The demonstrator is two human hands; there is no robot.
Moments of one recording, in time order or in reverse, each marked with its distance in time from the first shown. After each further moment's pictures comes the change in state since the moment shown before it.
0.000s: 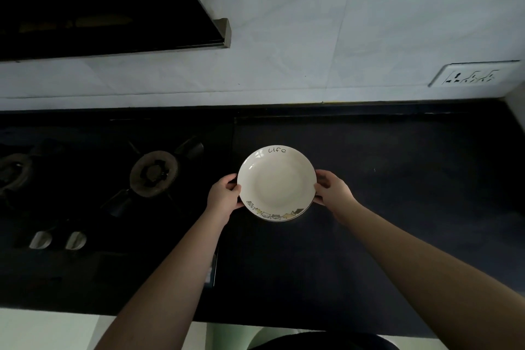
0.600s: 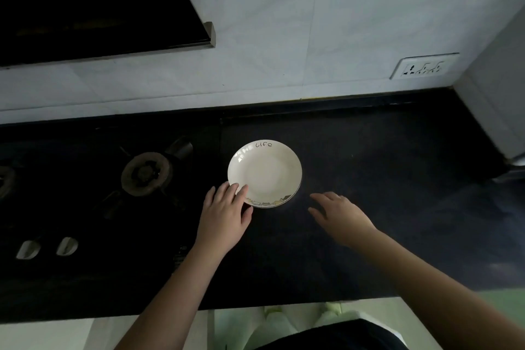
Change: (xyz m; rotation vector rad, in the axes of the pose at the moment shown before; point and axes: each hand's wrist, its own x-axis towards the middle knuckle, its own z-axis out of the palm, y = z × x) left_hand -0.100 -0.018 -0.028 1.197 0.054 0.968; right_hand -0.120 0.022 -0.028 -1.112 -0.031 -0.301
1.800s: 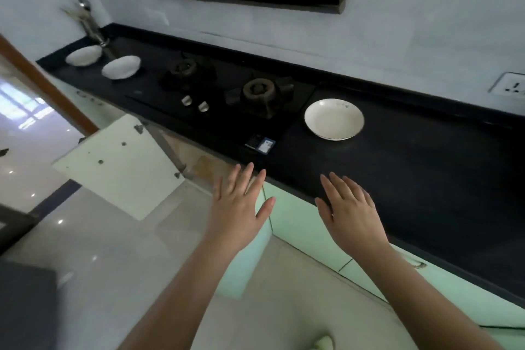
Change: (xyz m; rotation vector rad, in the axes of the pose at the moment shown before) left_hand -0.312 0.207 -0.102 0.015 -0.006 -0.633; right_hand -0.260 0.004 0.025 -0.233 0.192 -0.569
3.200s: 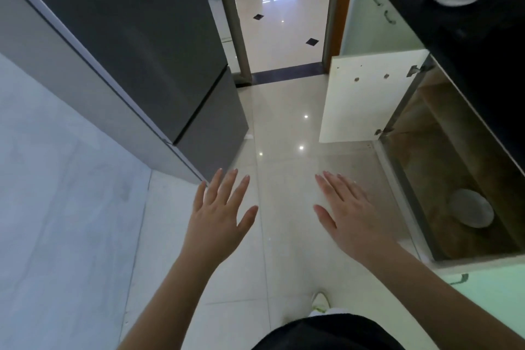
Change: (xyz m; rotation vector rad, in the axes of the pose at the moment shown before) left_hand -0.427 -0.351 -0.003 -0.025 -0.036 -0.956; right_hand -0.081 -0.489 0.160 -0.111 -0.363 -1.021
